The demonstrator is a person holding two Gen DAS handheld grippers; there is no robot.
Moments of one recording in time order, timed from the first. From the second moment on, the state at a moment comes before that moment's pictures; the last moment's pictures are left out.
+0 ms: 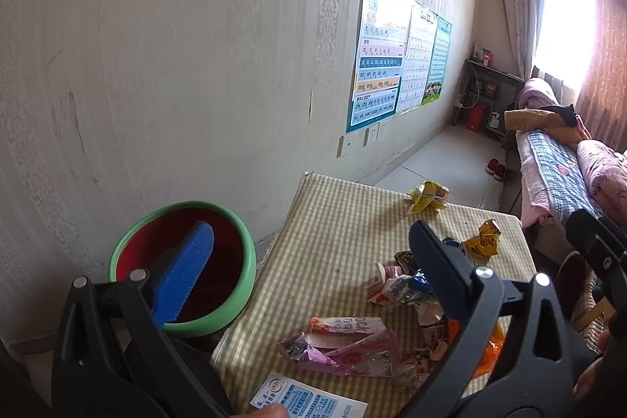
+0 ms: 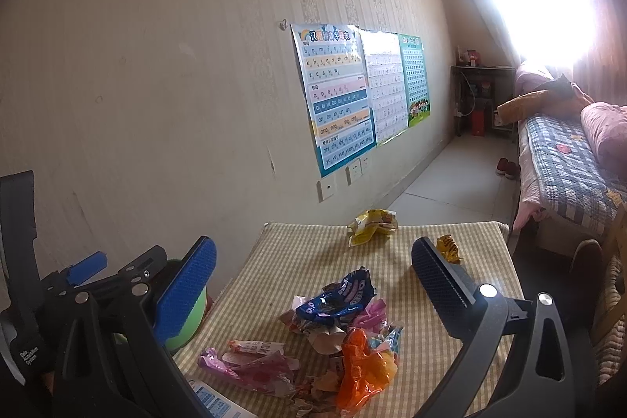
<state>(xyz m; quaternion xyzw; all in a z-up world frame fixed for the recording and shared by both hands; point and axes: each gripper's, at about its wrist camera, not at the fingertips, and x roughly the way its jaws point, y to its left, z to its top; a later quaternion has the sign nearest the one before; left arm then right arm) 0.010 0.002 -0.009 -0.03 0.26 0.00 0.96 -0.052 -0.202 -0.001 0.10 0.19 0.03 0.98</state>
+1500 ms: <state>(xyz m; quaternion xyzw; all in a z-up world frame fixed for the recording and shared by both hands) 0.015 0.014 -0.028 -0.03 0.28 0.02 0.96 -0.048 -0.198 -0.011 0.10 0.21 0.03 0.97</state>
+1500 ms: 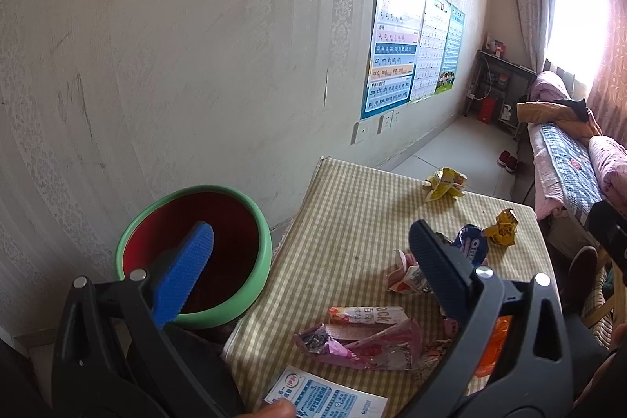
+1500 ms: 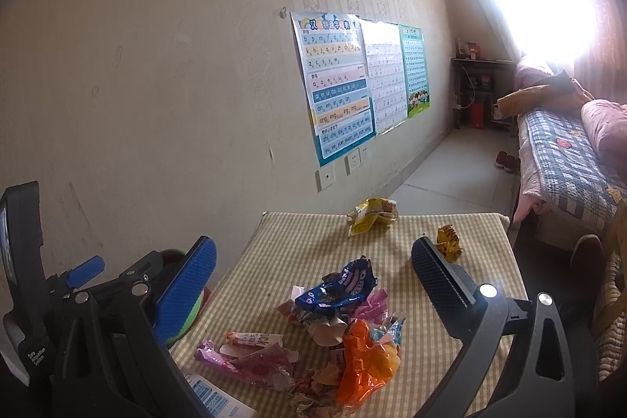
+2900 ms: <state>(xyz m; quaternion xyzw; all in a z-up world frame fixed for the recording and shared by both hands) 0.050 -0.014 -0.148 0.01 0.48 -0.08 0.87 -0.014 -0.246 -0.126 0.16 0.39 0.04 0.91</state>
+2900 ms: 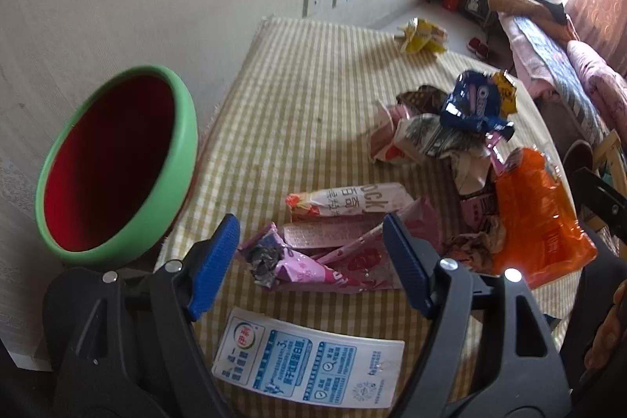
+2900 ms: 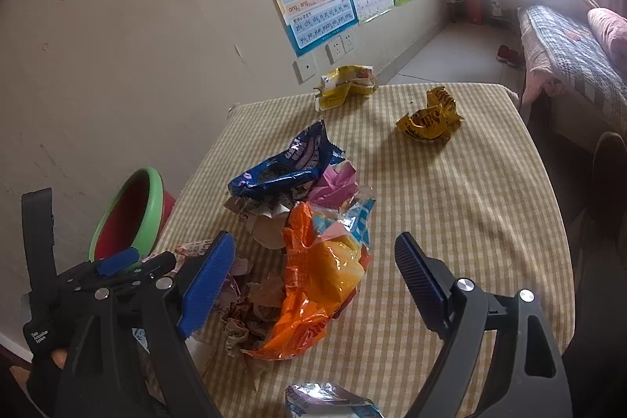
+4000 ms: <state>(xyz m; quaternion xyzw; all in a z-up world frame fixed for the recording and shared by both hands) 0.034 0.026 -0.082 -0.02 0.39 -0.07 0.92 -0.024 -0.223 -0.083 0.16 0.34 0.10 0.92</state>
